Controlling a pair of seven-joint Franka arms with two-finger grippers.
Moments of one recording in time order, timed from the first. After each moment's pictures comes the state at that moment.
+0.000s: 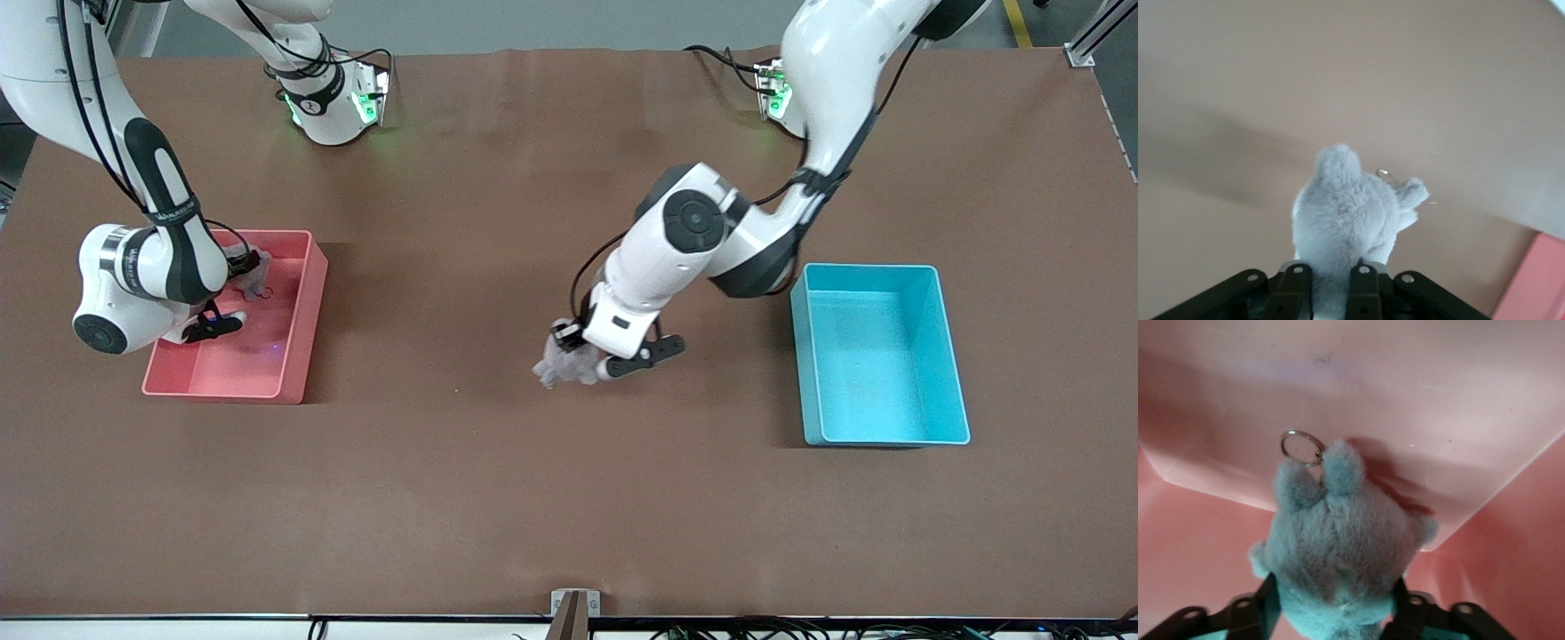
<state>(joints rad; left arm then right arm) -0.34 0.56 -0.37 -1.46 -0.04 2.21 -1.02 -0.09 0.48 -0.14 -2.04 -0.09 1.79 -0.44</state>
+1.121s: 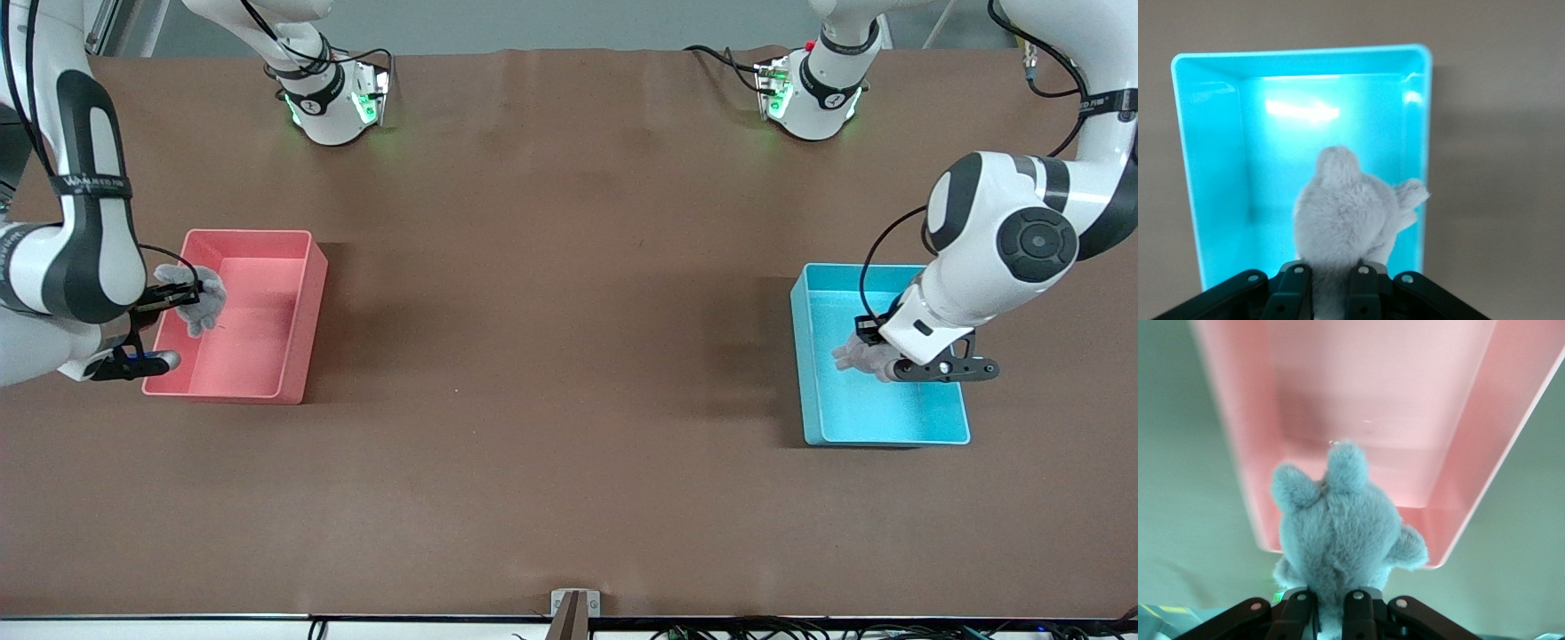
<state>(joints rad) 0.24 0.25 -0.36 -1.92 0.18 2.10 -0.15 -0.02 0.45 -0.12 -1.52 0.05 1.37 -0.16</state>
